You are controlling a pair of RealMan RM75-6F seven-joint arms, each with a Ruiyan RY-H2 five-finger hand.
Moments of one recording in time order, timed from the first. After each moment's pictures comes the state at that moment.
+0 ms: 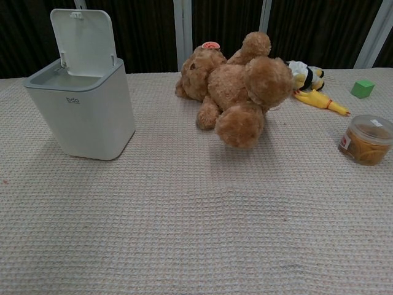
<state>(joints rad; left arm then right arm) -0.07 -1.11 -0.04 -1.62 1.53 1.53 0.08 0.09 -1.14 0.04 -1.60 -1.56 1.49 -0.08</state>
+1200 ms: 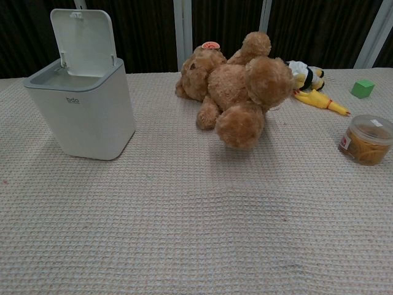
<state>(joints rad) -0.77 -0.90 -0.36 -1.97 0.55 0.98 0.61 0.10 -1.14 0.04 -1.61 -1.54 1.46 0.02</state>
